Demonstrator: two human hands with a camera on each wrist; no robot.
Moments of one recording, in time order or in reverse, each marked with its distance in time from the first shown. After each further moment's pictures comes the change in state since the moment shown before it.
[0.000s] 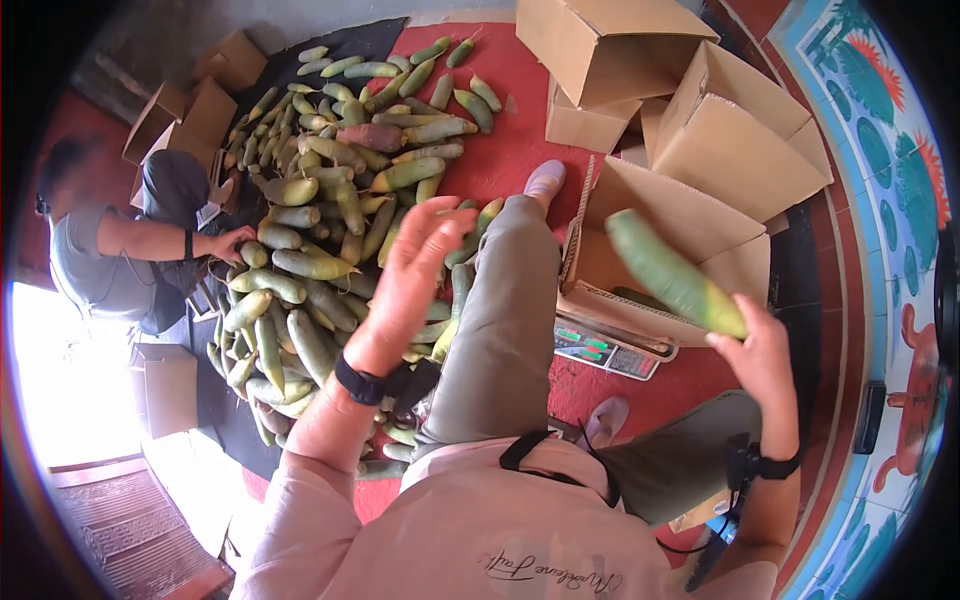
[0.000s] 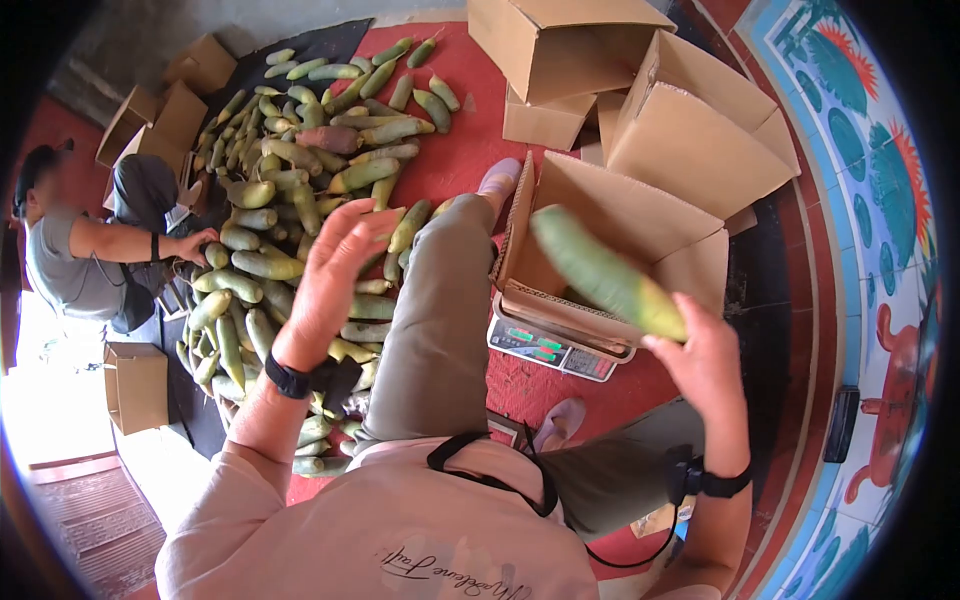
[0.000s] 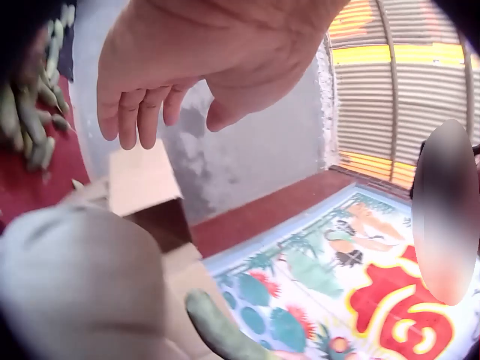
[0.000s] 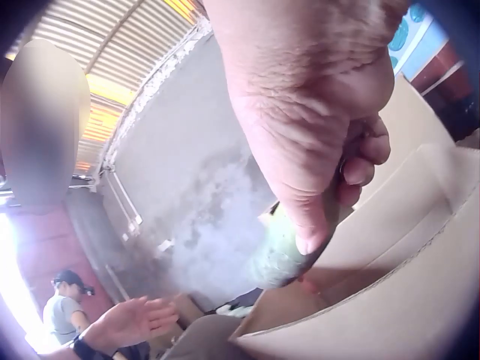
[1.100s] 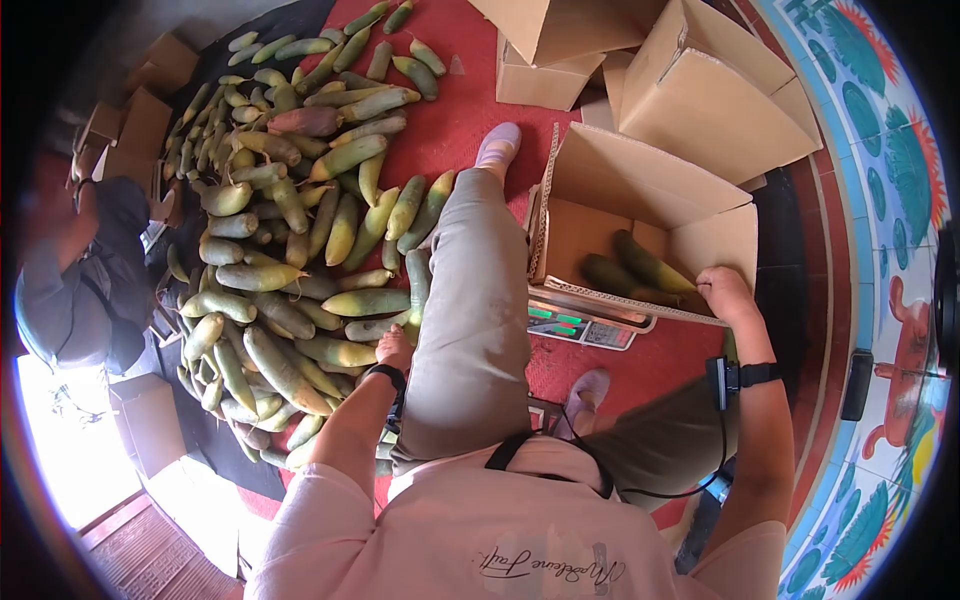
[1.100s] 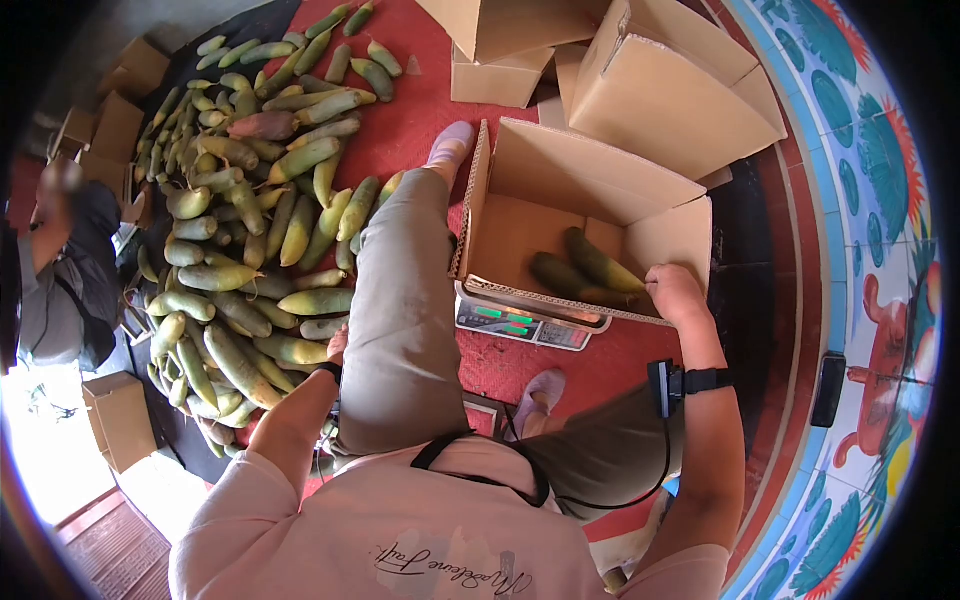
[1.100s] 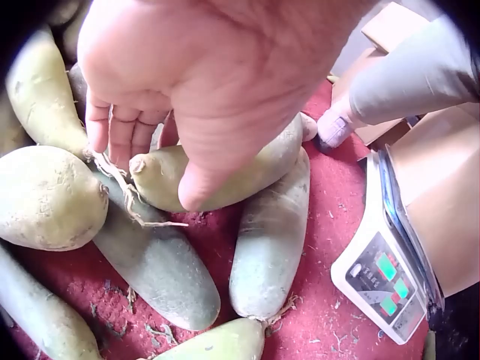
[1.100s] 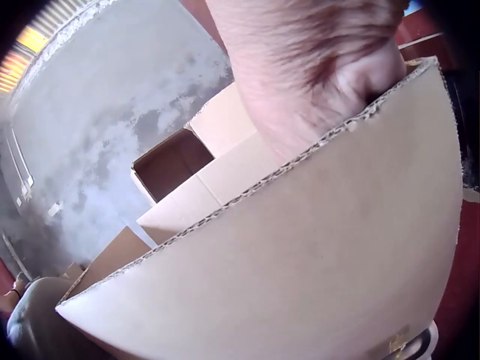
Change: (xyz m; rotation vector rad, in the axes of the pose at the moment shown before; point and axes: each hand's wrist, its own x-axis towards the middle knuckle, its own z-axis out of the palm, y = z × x) left_hand -0.072 -0.341 -0.085 1.273 -0.157 -0.858; right_hand 0.061 0.130 0.075 -0.276 -0.392 0.214
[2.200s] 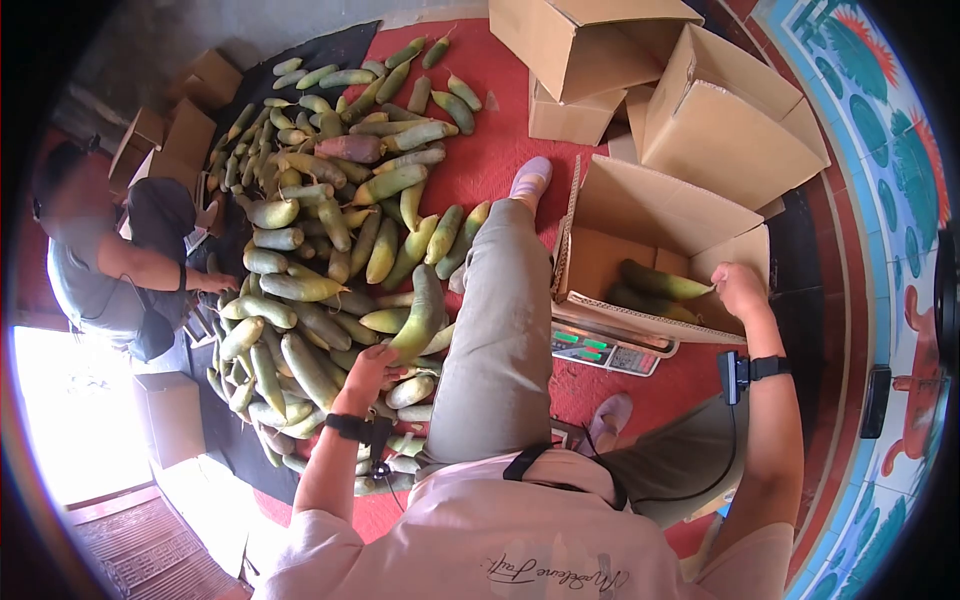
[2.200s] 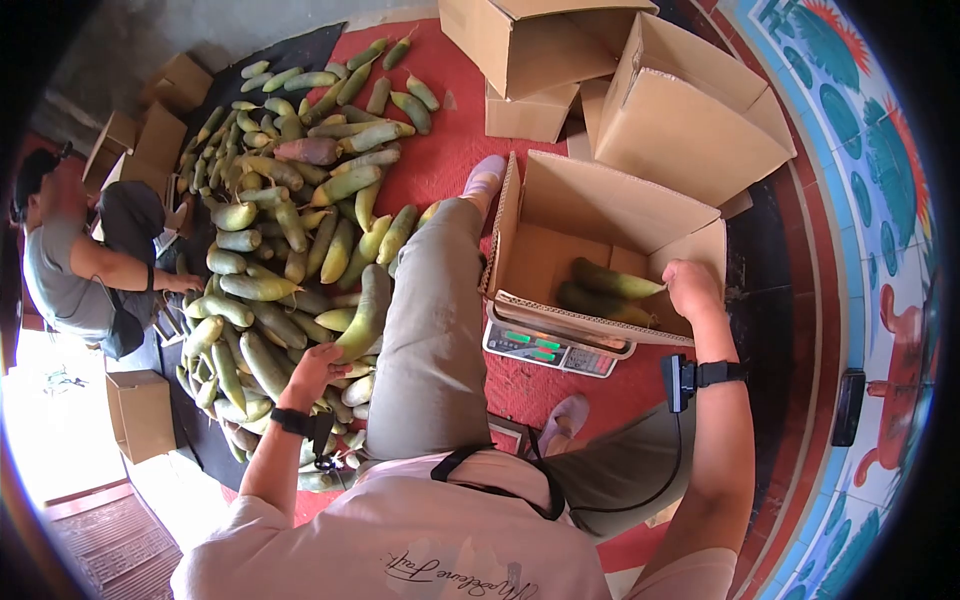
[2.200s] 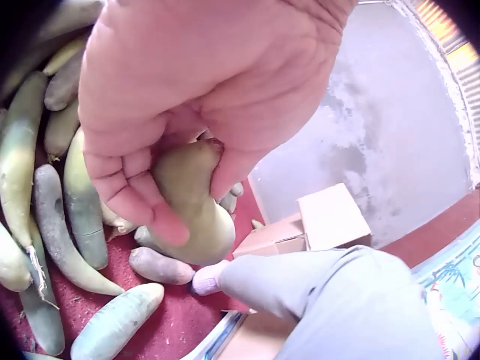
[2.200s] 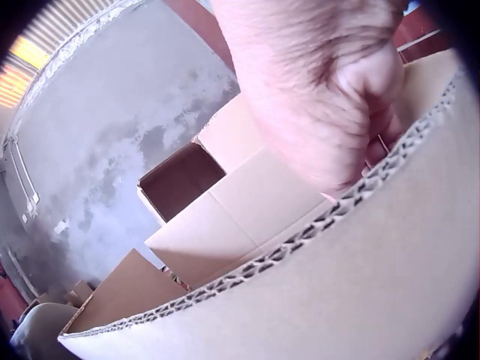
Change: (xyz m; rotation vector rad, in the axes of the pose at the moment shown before) left_hand -0.110 -0.032 -0.145 -1.270 -0.265 0.032; right_hand 0.025 -0.001 -0.006 0.075 0.134 0.051
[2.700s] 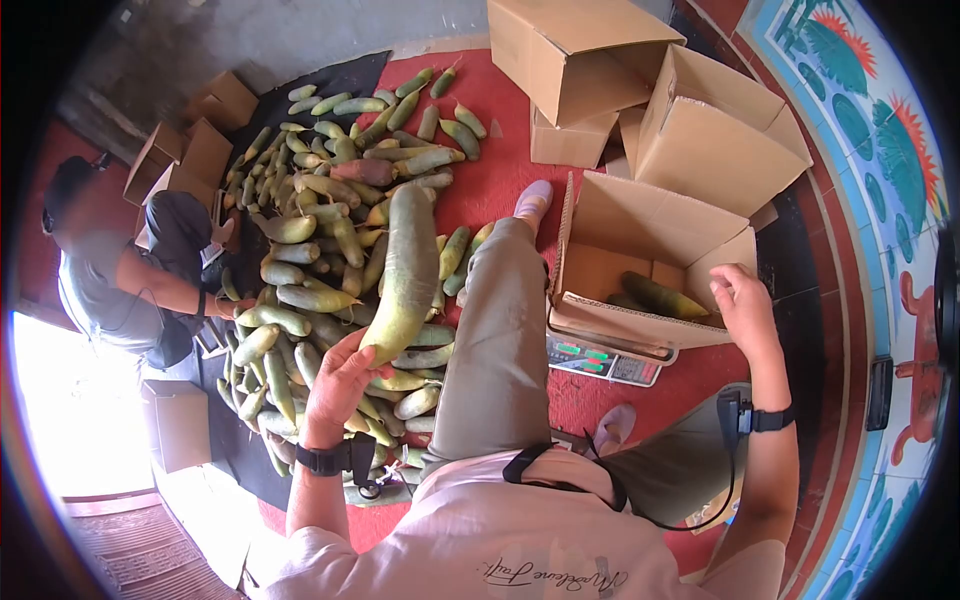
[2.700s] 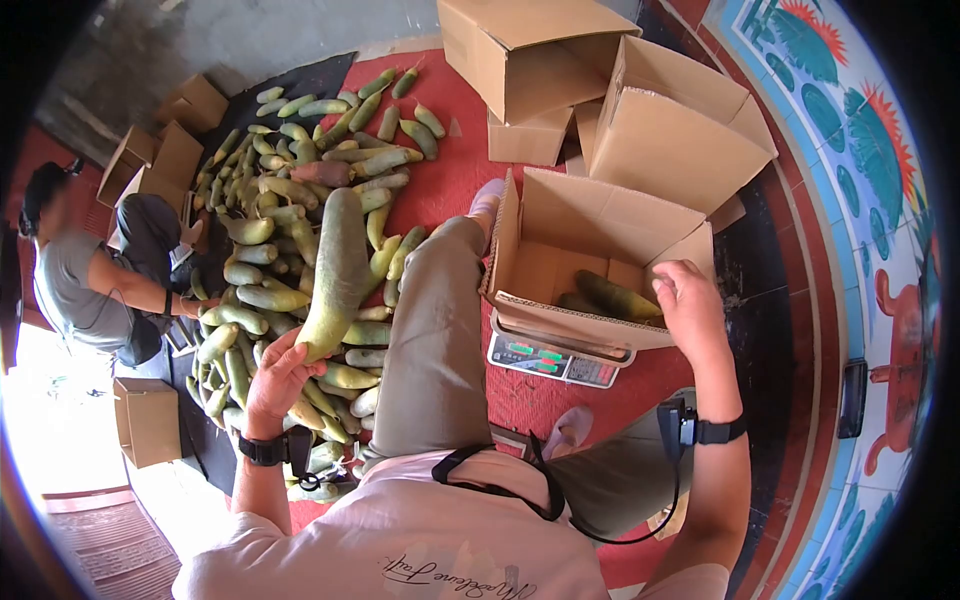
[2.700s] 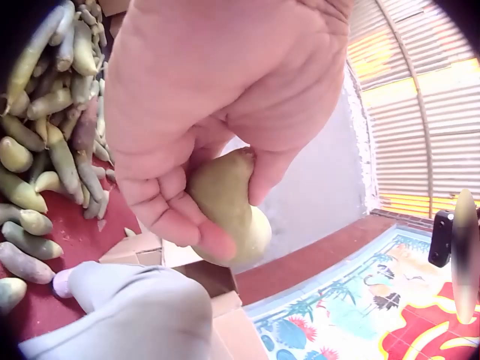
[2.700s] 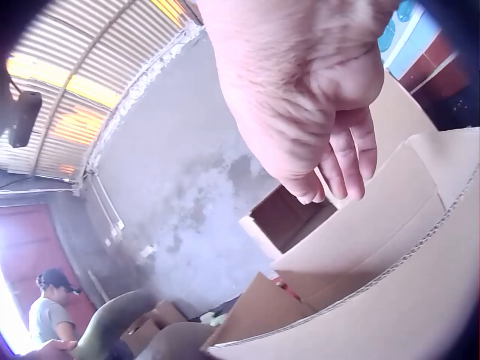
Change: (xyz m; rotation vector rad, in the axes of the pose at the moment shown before) left_hand -0.115 0.084 0.027 -0.183 -0.211 0.504; right_hand -0.089 -0.064 -0.056 0.313 0.382 -0.278
